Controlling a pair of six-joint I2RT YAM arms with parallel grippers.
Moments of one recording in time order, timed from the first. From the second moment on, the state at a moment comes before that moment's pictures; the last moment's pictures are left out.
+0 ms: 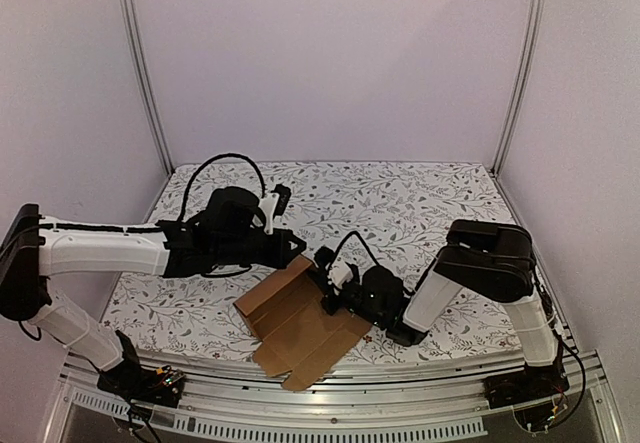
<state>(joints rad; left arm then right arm) -0.90 1.42 0.83 0.05 0.00 -0.53 1.08 2.26 0.86 1.32 0.20 -0.08</state>
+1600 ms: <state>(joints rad) -0.89 1.63 0.87 0.13 0.03 -0.57 1.08 2.32 0.88 1.35 0.23 0.00</state>
